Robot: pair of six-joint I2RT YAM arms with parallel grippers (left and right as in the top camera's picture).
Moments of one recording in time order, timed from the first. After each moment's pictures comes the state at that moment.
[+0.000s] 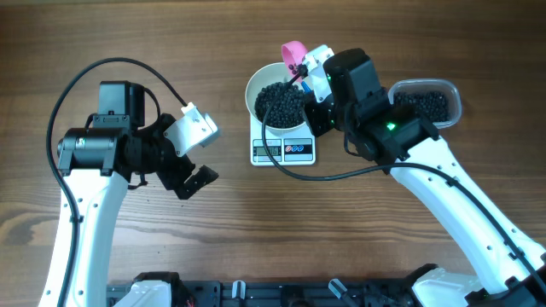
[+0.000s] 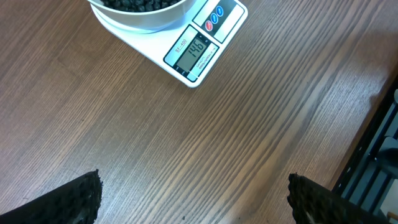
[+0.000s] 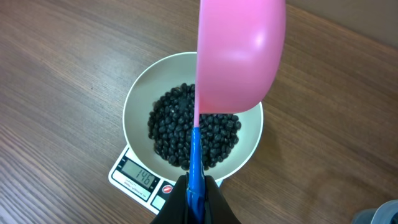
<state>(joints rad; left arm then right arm) -0.02 1.27 1.21 -1.22 0.46 0.88 0.54 1.47 1.33 -0.65 0.00 -0.01</state>
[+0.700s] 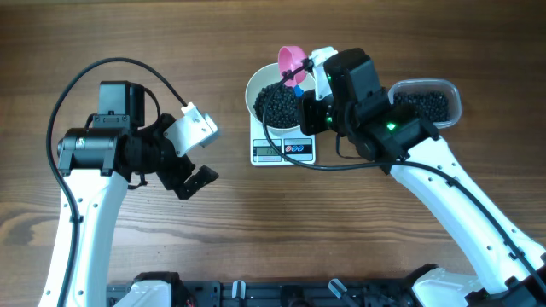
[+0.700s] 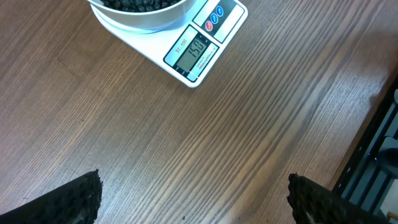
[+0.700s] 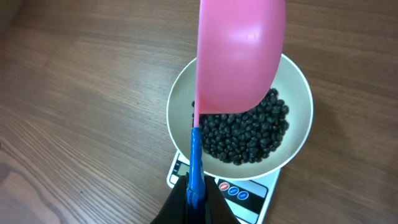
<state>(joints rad) -0.02 1.27 1.21 -1.22 0.46 0.88 0.54 1.47 1.33 -0.65 -0.13 0.29</state>
